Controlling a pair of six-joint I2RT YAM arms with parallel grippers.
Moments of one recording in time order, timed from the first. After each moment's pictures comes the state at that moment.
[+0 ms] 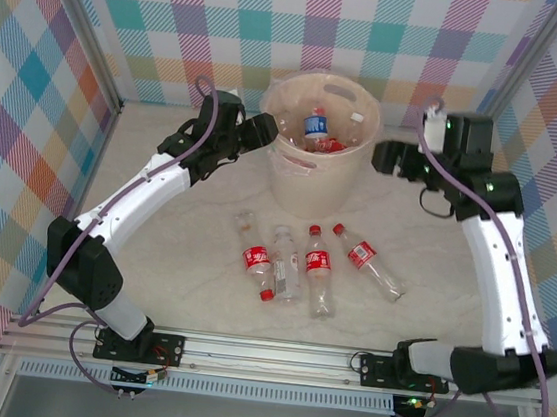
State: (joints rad) left arm -0.47 1.58 1.51 -0.43 -0.01 -0.73; right arm 0.20 1.27 1.59 -1.01 -0.19 0.23
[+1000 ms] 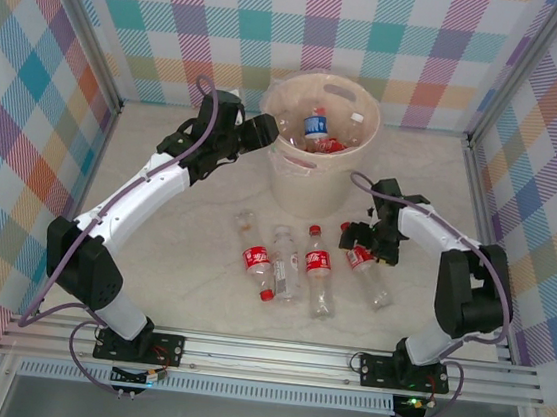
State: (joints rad) left arm -0.46 1.58 1.52 -0.44 0.02 -0.71; right arm 0.26 1.63 1.02 -0.86 -0.16 0.42
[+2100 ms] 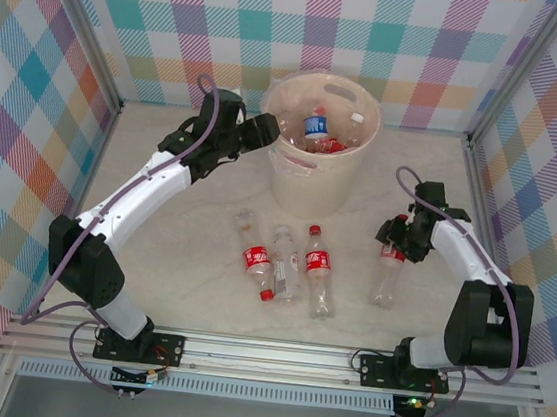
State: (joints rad) left arm -0.46 1.59 1.53 -0.45 0.03 -0.71; right arm 0.03 1.41 0.95 -0.80 -0.17 0.44
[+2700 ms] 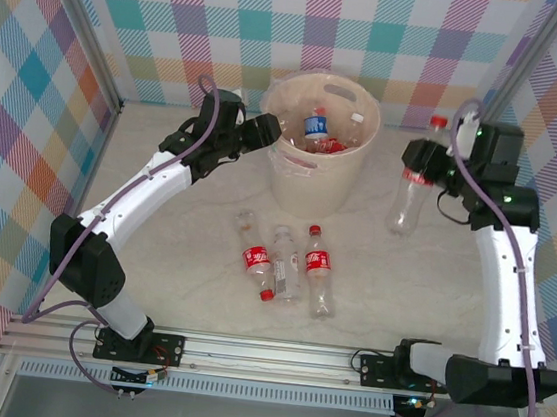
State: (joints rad) left arm -0.46 1.60 1.52 -0.42 0.07 -0.71; right arm 0.03 1.25 1.62 -0.89 -0.32 0.35
